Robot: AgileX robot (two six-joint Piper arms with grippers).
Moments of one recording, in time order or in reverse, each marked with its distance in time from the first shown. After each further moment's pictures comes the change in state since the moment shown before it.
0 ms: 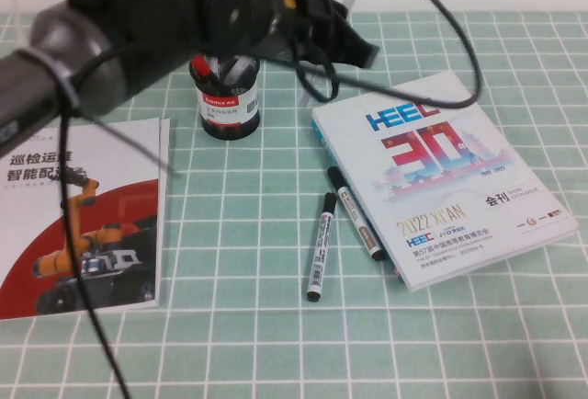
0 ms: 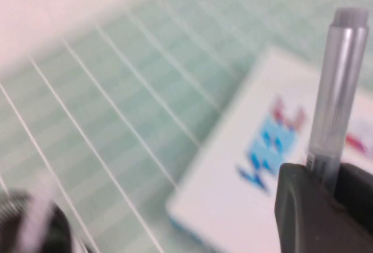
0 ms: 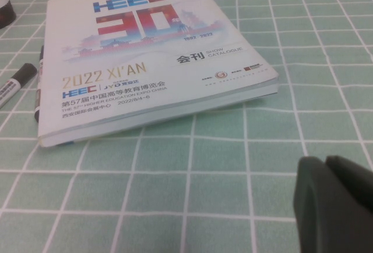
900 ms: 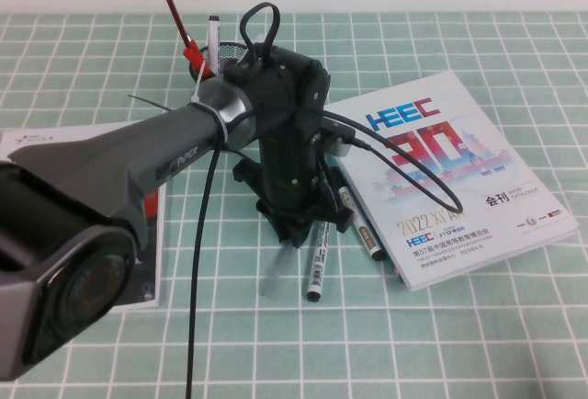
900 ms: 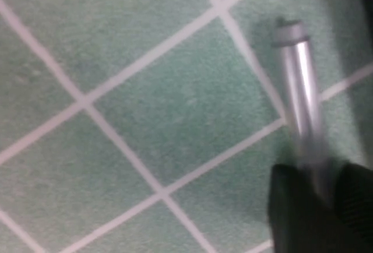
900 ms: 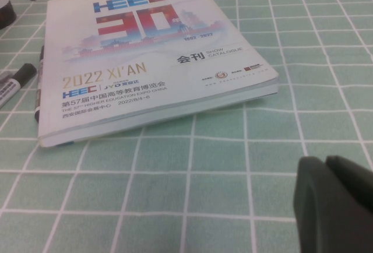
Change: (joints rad) right arm 0.000 0.000 0.000 0.000 0.000 0.000; left arm -0.015 0.442 -0.243 -0.019 0.757 -0.091
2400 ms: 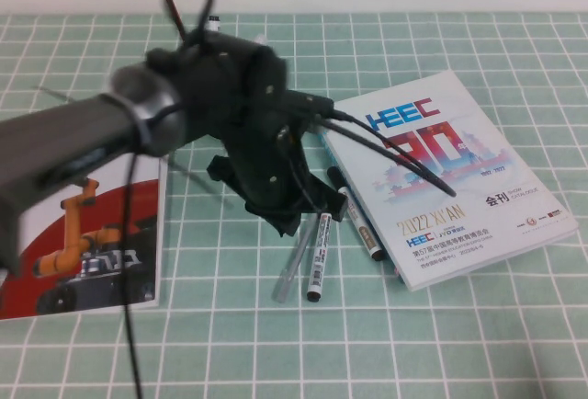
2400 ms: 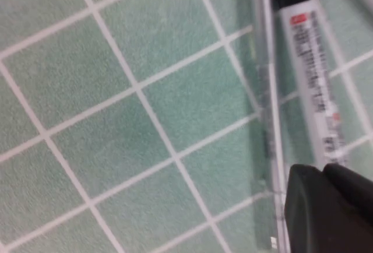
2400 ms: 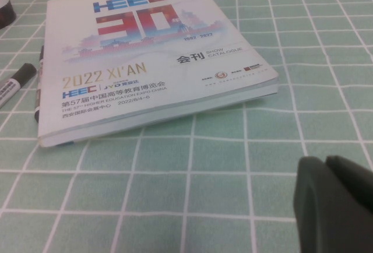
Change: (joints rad) right arm 0.000 0.000 0.000 0.000 0.000 0.000; left arm 0.002 -0.320 0.333 -0.048 -0.219 -0.099
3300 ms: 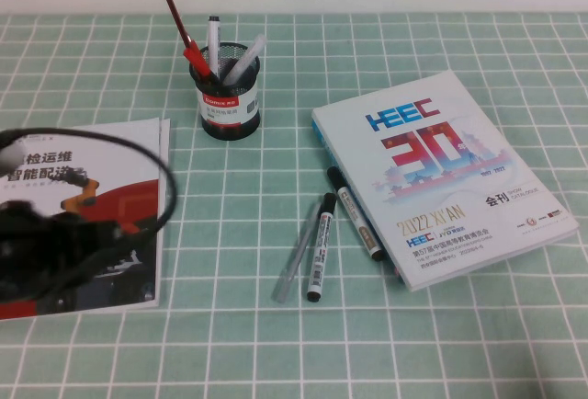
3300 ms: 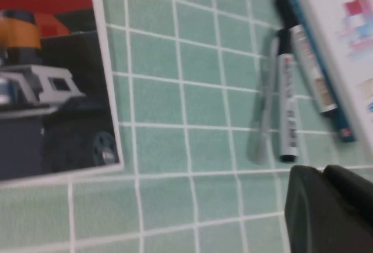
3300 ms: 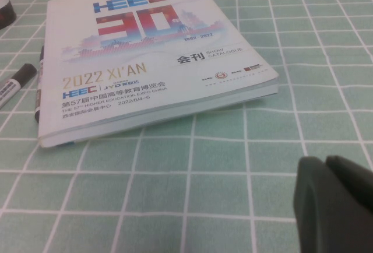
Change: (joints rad) right arm 0.000 0.000 0.000 0.000 0.000 0.000; left arm 0.521 -0.944 0.937 -0.695 -0.359 0.410
